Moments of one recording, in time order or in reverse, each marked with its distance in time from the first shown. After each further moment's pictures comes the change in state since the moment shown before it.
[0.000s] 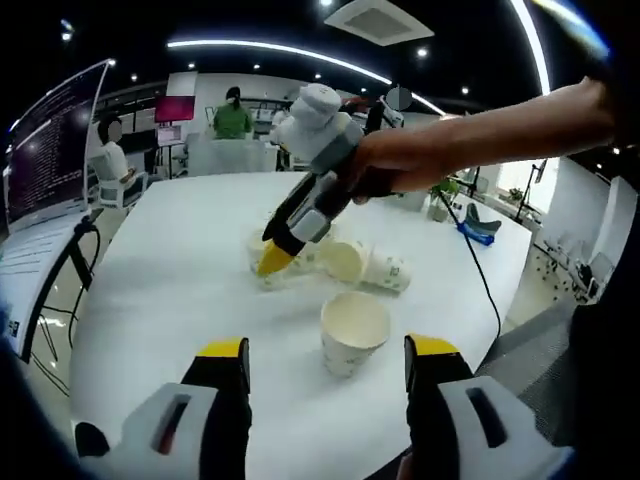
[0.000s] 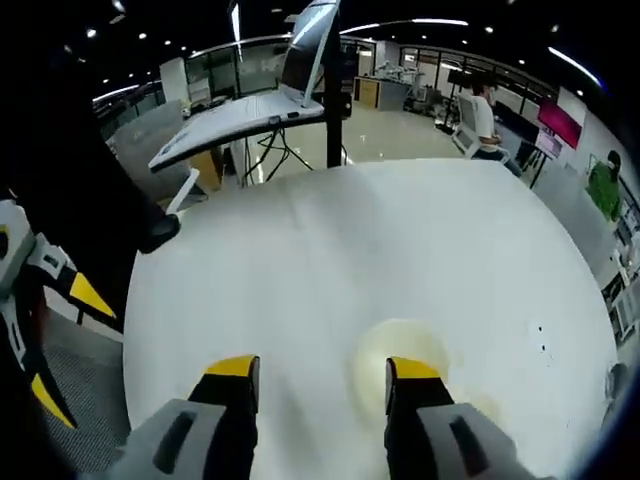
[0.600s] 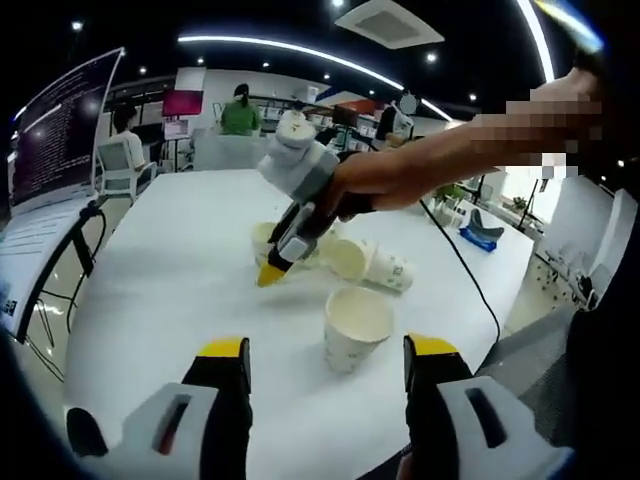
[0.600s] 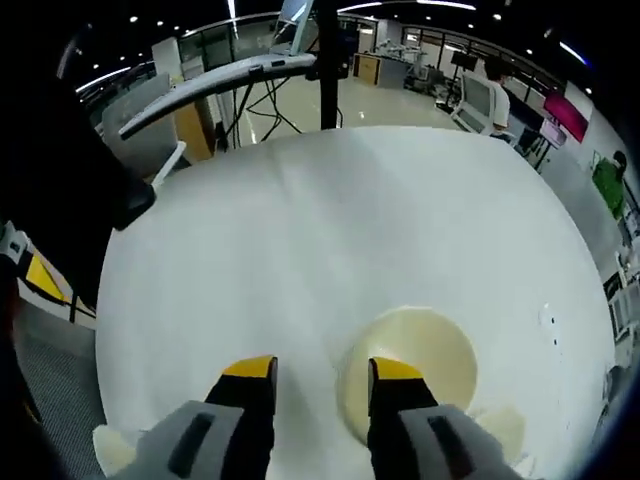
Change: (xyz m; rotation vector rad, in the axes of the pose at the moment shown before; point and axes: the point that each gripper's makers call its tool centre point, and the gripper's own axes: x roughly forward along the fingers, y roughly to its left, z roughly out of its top) left arm -0.002 0.005 -0.007 -0.045 -0.005 0.011; right arm 0.032 -0.010 -0.023 -0.007 0.107 -0.025
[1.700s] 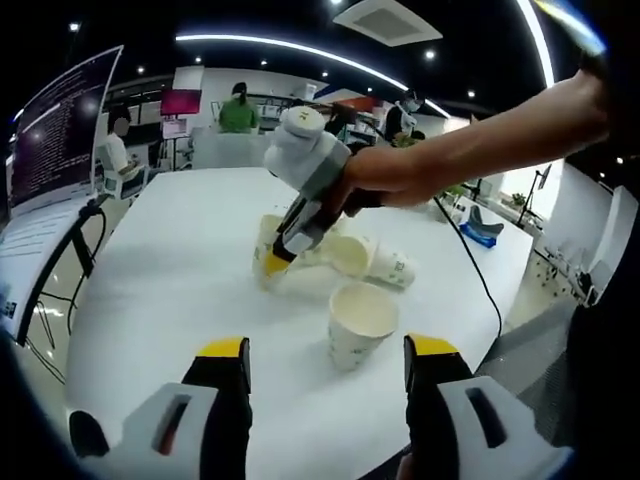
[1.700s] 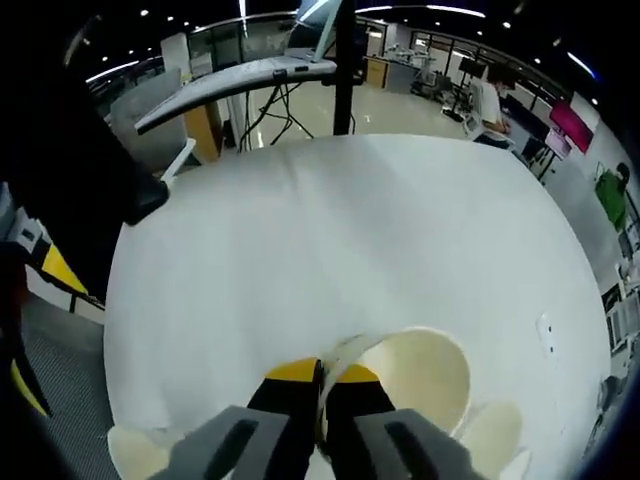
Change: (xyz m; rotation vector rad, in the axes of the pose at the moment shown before) left arm 0.001 0.002 -0.002 0.016 0.012 -0.006; right arm -0.013 0.017 0.005 -0.040 -0.017 0.006
